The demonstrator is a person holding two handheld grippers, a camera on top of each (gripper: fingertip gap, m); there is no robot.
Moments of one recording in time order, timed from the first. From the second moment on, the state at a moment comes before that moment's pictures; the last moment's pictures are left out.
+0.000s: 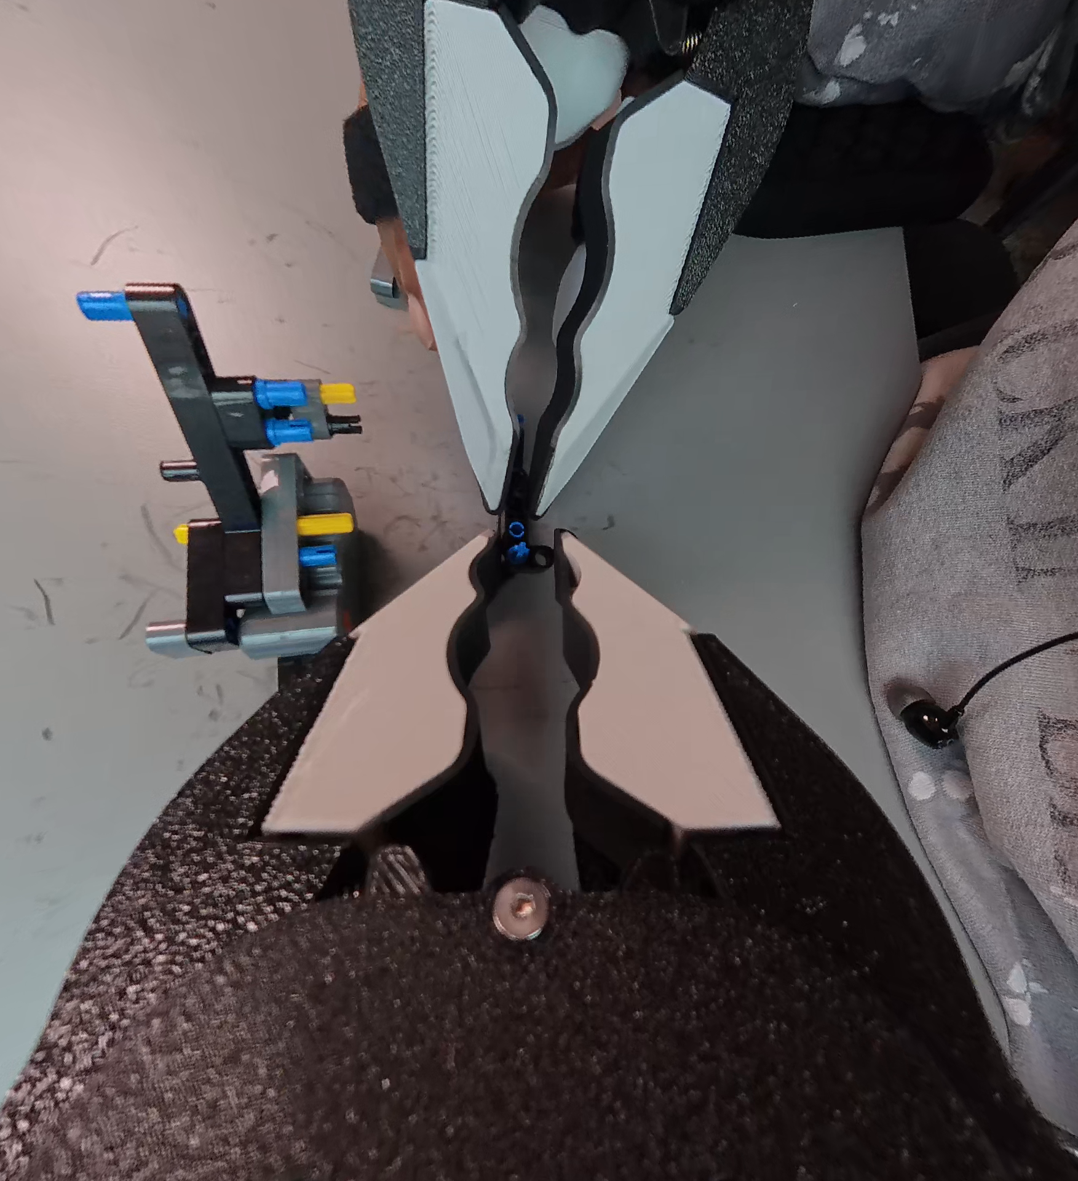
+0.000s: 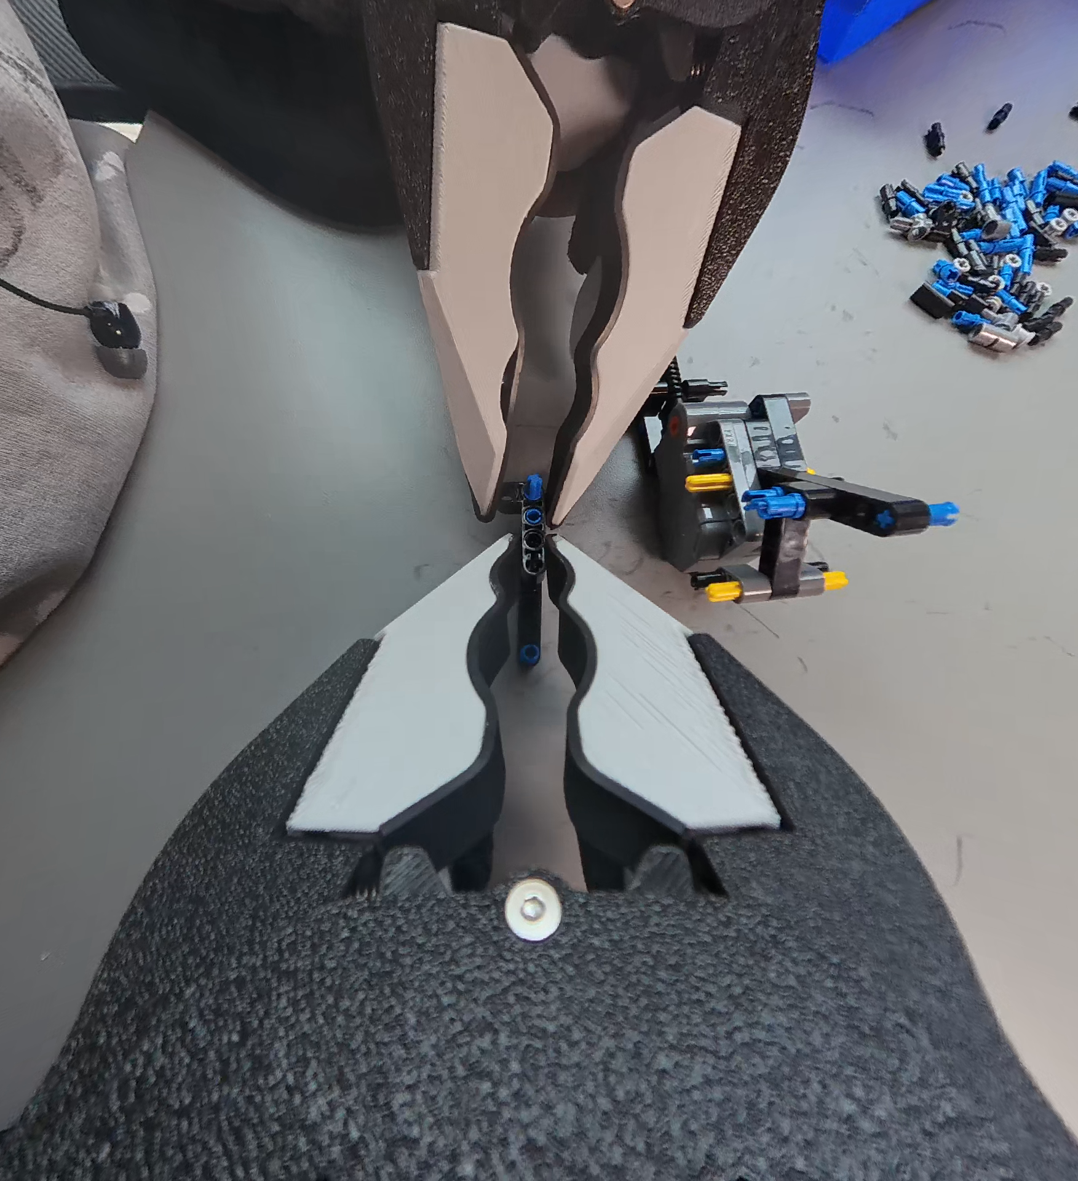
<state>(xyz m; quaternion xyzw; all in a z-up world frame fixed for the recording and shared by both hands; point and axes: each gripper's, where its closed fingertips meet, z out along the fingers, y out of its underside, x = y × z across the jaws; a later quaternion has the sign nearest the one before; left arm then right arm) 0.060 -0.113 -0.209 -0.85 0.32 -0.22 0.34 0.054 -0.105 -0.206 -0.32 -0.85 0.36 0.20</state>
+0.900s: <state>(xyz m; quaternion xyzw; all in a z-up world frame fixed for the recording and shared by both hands) 0.061 -0.118 -0.214 -0.84 0.36 -0.20 0.34 0.054 -0.110 -0.207 -0.32 -0.85 0.36 0.20</state>
